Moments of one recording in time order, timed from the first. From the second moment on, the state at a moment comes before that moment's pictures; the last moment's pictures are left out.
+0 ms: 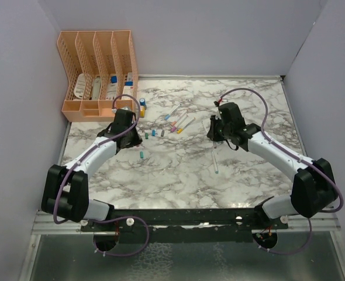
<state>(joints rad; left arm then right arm) -0.29 1.38 0.87 -0.34 -0.02 -0.59 0.52 1.41 1.00 -0.33 0.05 0.32</state>
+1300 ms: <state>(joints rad) -0.24 1.50 0.76 -0.30 -0.10 -0.52 0.53 1.57 0.91 -0.39 -0.07 0.31</state>
